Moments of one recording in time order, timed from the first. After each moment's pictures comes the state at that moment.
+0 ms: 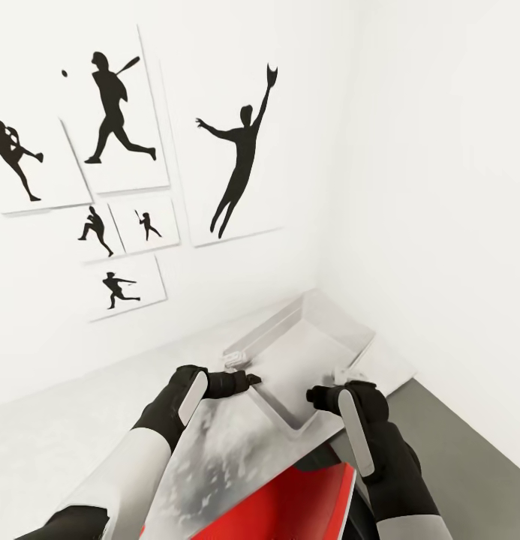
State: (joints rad) left arm -0.78 -0.17 0.00 -0.66 0.28 0.73 -0.19; right arm -0.46 0.17 -0.01 -1.37 -0.20 1.04 -0.30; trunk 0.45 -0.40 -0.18
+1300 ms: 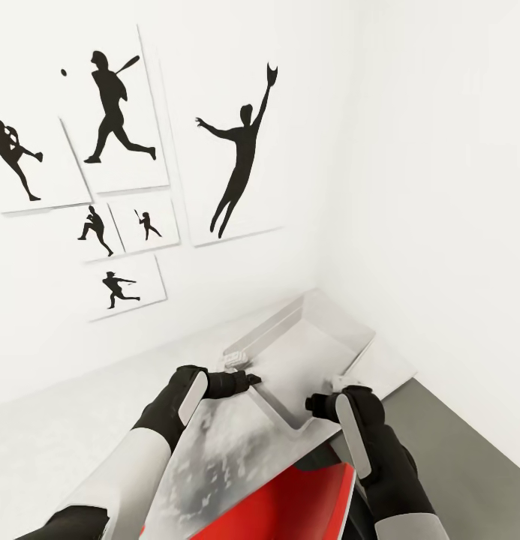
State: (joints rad) left arm -0.78 -0.17 0.00 -0.66 0.28 0.73 -0.19; right arm -0.46 0.17 -0.01 -1.30 -0.20 1.04 -0.31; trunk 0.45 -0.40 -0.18
